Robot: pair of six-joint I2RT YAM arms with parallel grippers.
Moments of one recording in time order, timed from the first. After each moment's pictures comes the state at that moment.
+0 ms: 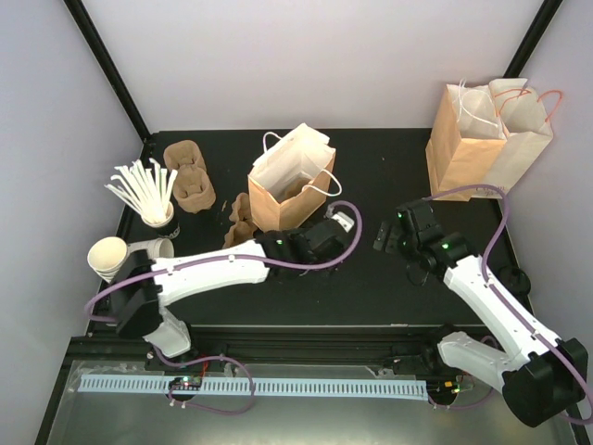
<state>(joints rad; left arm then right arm) -1.14 1.62 1.26 -0.54 -0.40 -0.33 0.43 1.01 0.82 -0.77 0.17 0.66</state>
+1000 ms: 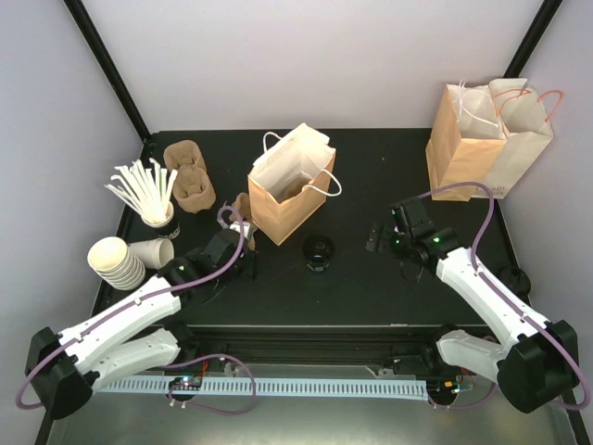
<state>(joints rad) -0.77 0.91 0.66 -0.58 -0.22 -0.51 0.43 1.11 0.82 -0.71 0.05 0.63</state>
